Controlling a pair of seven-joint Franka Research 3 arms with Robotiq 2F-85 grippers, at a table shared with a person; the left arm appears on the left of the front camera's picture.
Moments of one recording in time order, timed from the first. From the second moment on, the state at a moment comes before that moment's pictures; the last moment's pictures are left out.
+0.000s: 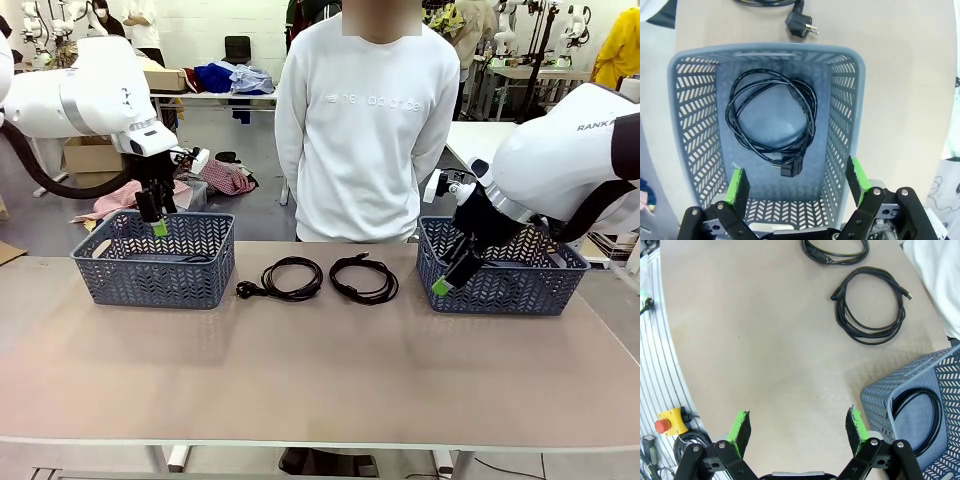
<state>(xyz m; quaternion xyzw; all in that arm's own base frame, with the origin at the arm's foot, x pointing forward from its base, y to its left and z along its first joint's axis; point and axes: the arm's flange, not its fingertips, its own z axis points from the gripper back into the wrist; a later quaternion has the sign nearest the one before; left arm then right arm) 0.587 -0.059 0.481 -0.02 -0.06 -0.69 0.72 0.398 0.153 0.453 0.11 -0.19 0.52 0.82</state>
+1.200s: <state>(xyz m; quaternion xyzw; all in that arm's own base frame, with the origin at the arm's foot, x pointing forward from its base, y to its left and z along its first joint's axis) 0.486 -0.170 0.482 -0.06 -0.17 -0.60 0.78 0.398 0.153 0.453 0.11 -0.19 0.52 0.82</state>
